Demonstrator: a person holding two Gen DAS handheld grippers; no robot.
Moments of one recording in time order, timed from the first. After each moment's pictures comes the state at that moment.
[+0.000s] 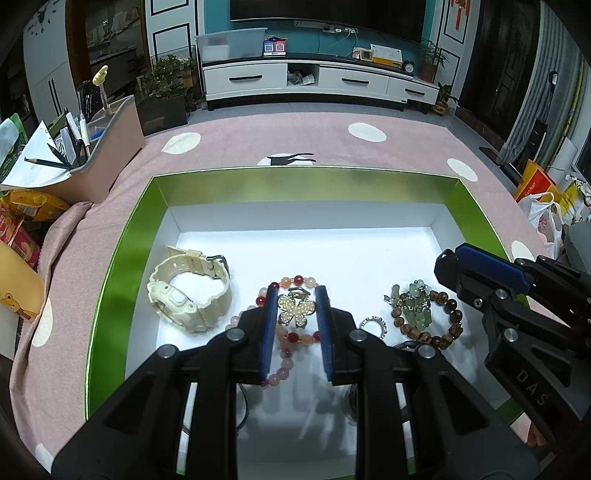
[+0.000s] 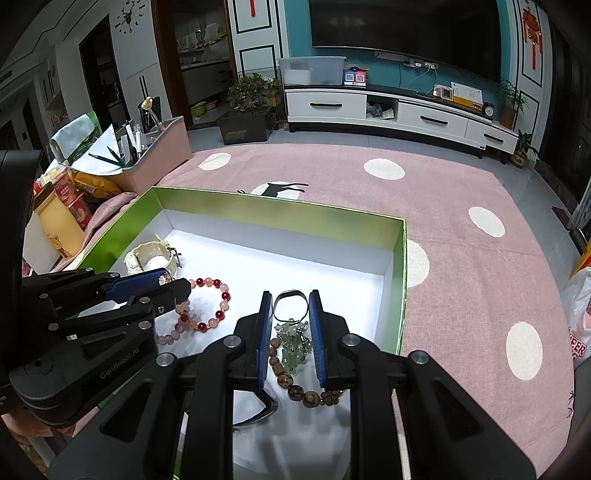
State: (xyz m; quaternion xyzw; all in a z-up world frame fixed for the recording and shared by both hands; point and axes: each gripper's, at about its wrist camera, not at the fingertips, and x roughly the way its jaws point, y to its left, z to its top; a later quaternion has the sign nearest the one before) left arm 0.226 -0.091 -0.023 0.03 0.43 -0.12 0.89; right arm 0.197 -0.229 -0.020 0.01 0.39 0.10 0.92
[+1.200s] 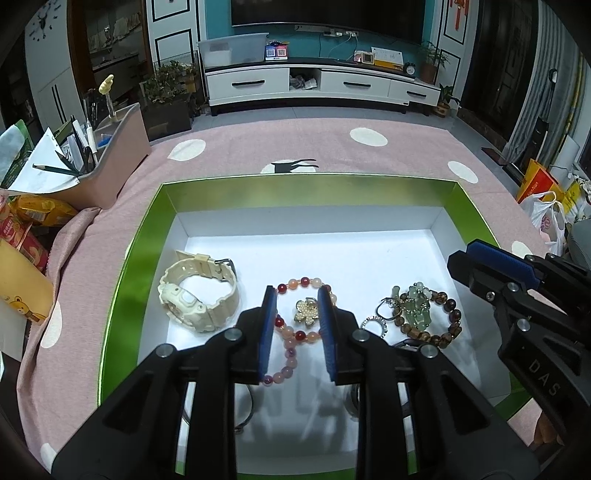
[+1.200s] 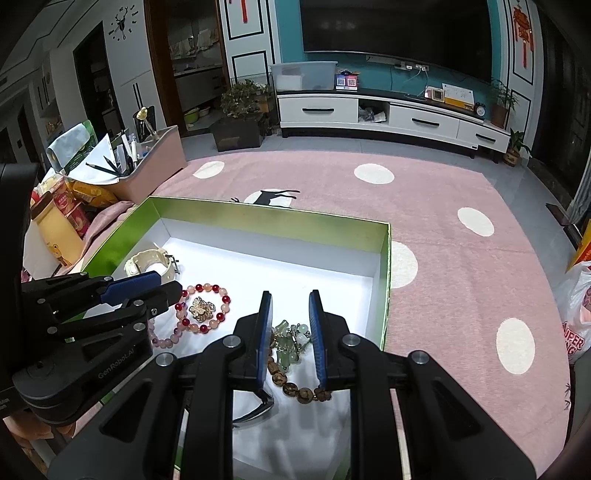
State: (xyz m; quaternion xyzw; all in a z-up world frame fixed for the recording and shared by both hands) left arm 0.220 -0.088 -0.014 0.04 0.43 -0.11 0.90; right arm 0.189 -0.234 -0.012 0.01 0.38 0.08 0.92
